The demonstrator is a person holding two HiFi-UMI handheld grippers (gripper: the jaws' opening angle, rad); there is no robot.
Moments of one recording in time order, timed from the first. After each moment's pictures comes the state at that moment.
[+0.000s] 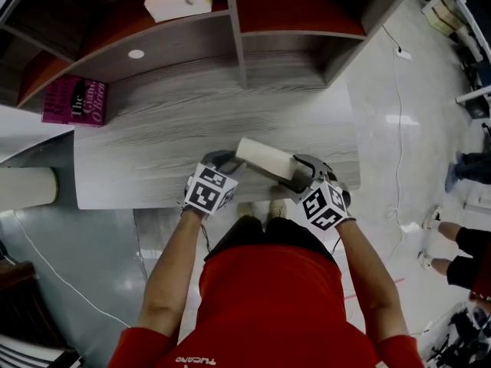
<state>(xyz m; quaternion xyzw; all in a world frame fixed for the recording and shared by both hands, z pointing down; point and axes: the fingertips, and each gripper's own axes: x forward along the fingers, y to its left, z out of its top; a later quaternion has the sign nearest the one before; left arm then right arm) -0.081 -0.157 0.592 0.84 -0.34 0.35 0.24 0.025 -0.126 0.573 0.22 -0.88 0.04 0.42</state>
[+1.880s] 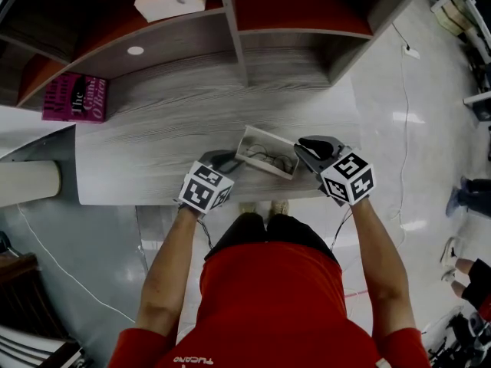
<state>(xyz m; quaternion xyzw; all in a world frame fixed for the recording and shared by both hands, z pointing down) -0.080 -0.156 0.593 0.84 -0.32 0.36 0.27 0.049 -0.199 0.535 0.25 -0.91 0.21 0.26</state>
